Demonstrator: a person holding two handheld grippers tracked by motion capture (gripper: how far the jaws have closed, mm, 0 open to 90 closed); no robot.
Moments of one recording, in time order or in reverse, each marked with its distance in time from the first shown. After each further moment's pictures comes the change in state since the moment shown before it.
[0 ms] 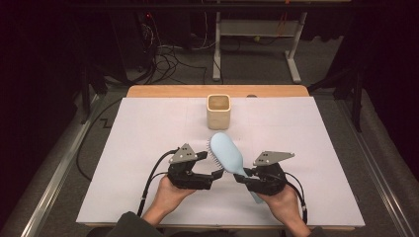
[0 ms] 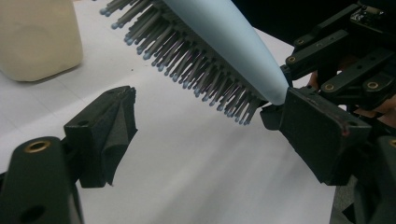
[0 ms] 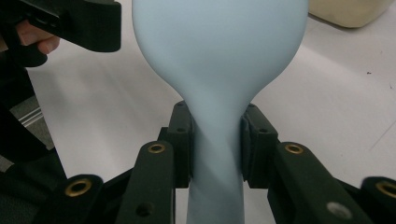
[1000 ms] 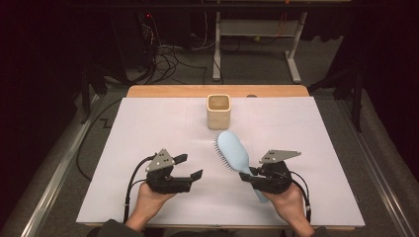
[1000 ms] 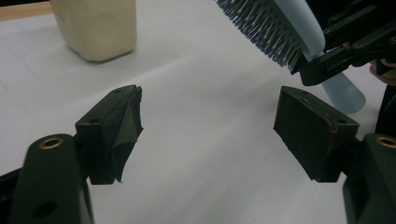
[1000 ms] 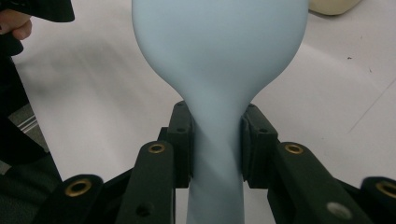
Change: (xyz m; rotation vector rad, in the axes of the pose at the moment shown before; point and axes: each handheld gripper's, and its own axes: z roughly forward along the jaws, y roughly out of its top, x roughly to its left) left arm 0.018 -0.027 -0.039 -0.030 0.093 0.012; right arm -0.011 -0.005 -0.007 0.008 -0.015 0.047
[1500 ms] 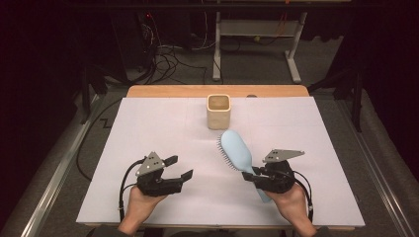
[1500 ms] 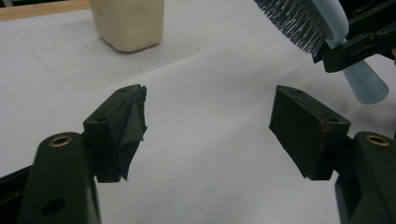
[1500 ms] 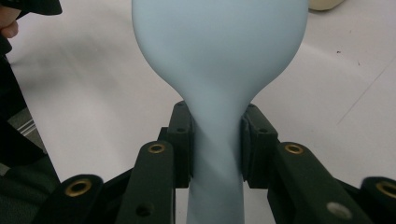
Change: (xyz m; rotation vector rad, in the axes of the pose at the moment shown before) left arm 0.008 -0.014 -0.018 -0.007 0.072 -0.020; right arm -0.006 -0.002 -0.004 0.002 -0.007 0.023
